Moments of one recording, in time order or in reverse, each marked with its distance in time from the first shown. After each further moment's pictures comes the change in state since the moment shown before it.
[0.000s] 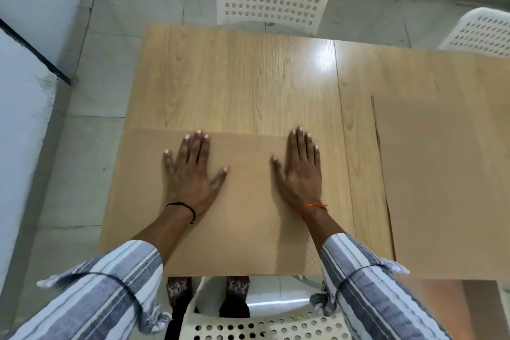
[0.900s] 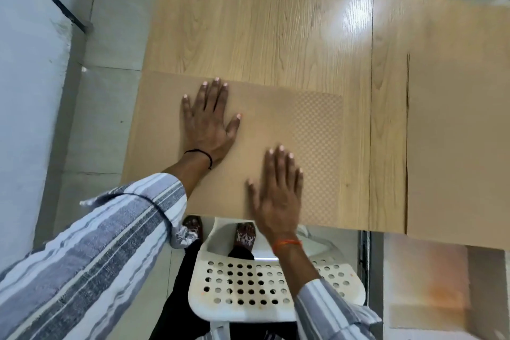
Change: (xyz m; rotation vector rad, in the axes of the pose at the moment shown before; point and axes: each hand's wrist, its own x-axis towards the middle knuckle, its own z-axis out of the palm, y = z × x) left_hand 0.000 -0.005 0.014 0.012 0.081 -0.012; right_hand -0.151 -0.071 0.022 -0.037 -0.131 -0.008
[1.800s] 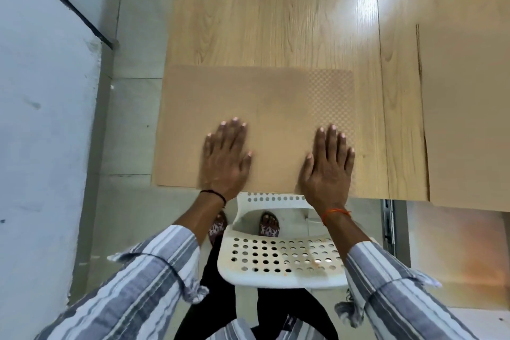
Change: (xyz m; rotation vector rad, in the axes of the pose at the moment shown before) left_hand -0.125 -0.005 0.000 0.057 -0.100 0.108; right_hand -0.010 0.057 -0.005 -0.013 0.138 0.123
